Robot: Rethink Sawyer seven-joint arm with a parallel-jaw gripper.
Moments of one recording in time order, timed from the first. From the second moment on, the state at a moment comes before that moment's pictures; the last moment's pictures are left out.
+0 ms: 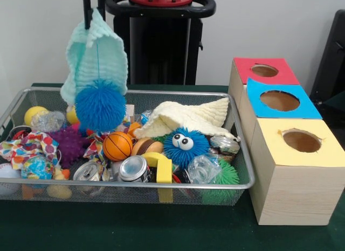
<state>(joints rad) -0.82 -1.00 0.60 1.68 -0.43 1.05 1.34</state>
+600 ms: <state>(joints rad) -0.81 -1.05 0.60 1.69 -0.40 1.07 1.34</state>
